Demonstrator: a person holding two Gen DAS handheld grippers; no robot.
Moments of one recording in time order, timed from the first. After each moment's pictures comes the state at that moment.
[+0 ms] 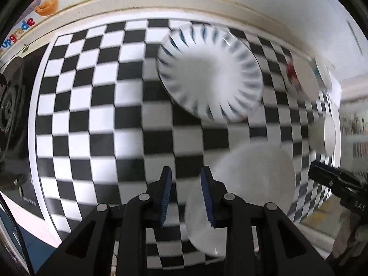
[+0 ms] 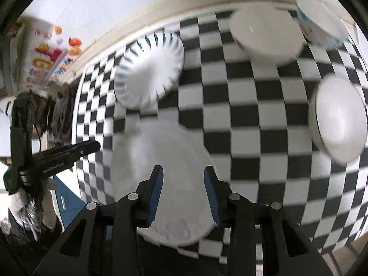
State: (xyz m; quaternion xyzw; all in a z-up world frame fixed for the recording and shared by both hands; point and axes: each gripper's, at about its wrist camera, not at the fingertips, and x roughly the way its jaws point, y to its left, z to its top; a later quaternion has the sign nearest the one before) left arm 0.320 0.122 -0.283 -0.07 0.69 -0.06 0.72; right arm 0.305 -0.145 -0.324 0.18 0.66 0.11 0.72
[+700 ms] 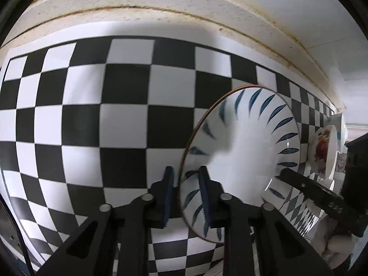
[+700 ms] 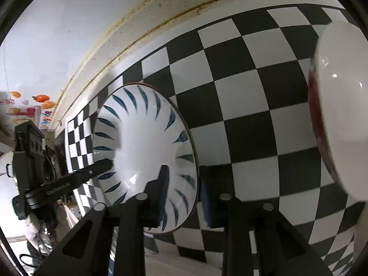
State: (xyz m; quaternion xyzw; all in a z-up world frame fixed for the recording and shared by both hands) left arm 0.459 0.154 -0.366 -0.13 0.71 -0.08 0.68; right arm 0.459 -0.120 -0.426 0.25 0.68 0.08 0.69
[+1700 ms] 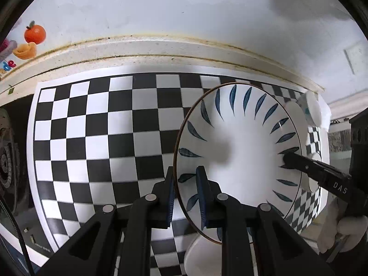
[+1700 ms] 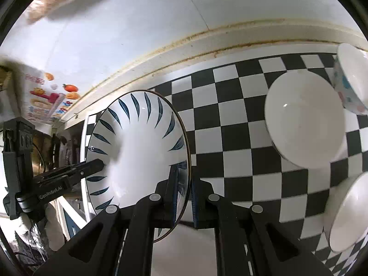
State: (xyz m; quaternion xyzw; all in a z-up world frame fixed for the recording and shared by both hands) left arm 0.391 0.143 -0.253 -0.08 0.65 -0.11 0.75; right arm 0.403 -0.132 -0.322 0.21 0.61 0.11 0.76
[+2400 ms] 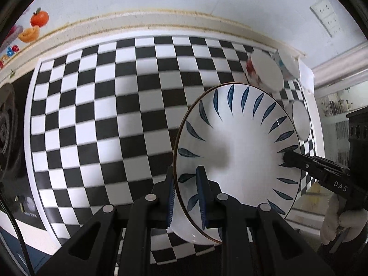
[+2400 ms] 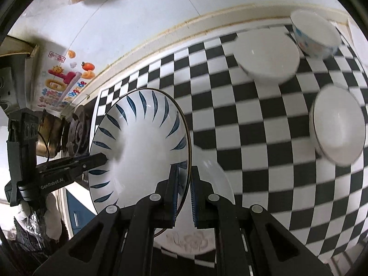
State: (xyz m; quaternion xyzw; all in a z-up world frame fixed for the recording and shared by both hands) left arm 0.288 0.098 -0.246 -0.05 0.66 -0.14 0.73; right arm 0.267 -0.156 -0.308 0.22 0.61 0.12 0.75
